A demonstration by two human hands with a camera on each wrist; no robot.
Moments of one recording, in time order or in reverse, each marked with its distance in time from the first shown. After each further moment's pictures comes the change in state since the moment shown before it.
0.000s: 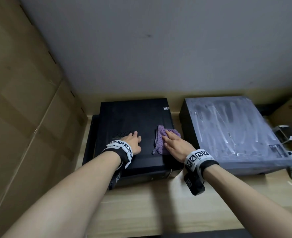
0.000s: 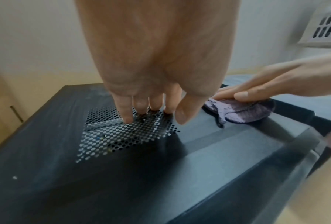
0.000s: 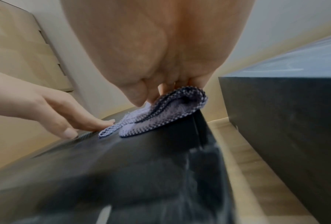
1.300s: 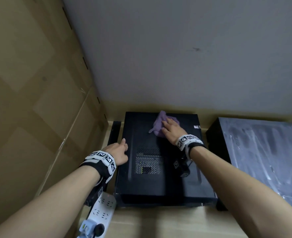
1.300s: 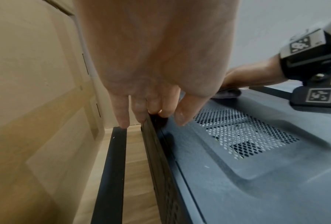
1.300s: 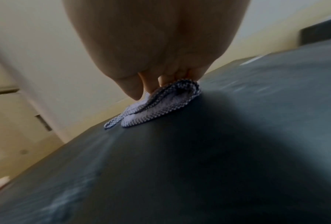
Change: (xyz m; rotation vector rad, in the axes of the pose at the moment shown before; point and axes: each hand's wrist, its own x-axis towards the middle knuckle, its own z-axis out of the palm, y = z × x) left_hand -0.013 -0.147 -0.024 -0.124 -0.010 -0.179; right_hand 0.196 -0.073 -0.025 0.055 0.044 -0.029
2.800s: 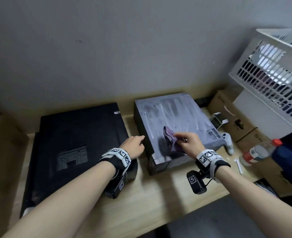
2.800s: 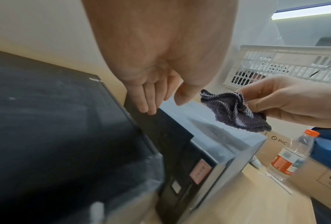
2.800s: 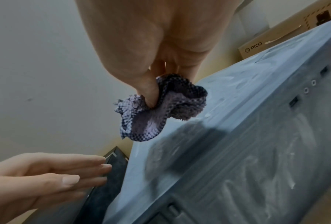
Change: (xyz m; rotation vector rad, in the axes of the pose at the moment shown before) left_hand -0.028 0.321 0.084 -0.179 0.191 0.560; right_hand -0.349 0.202 -0.050 0.346 0.521 0.349
